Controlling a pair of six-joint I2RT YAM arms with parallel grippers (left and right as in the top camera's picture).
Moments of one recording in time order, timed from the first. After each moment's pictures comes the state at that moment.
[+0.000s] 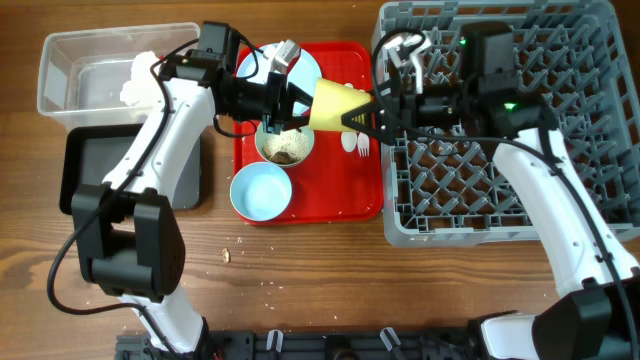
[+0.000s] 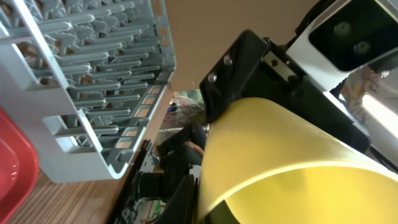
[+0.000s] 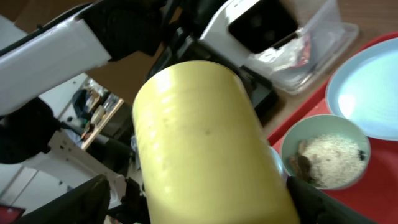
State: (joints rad) left arm -0.19 1.90 1.56 -0.96 1.44 -0.12; right arm 0.21 1.55 1.33 -0.54 -1.17 0.04
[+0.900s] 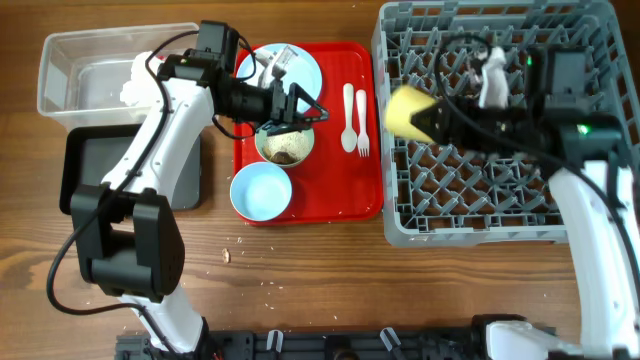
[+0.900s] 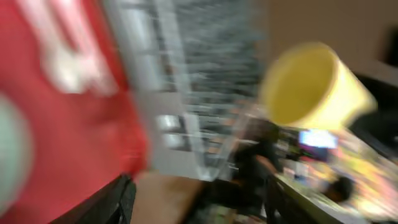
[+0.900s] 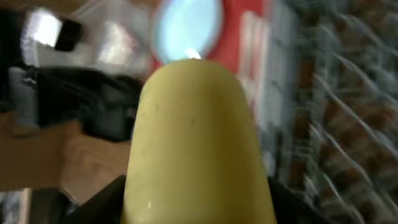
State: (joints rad) left arm -0.18 1.90 1.56 -0.95 1.03 -0.11; right arm 0.02 1.36 1.34 -1.01 -0.60 0.23
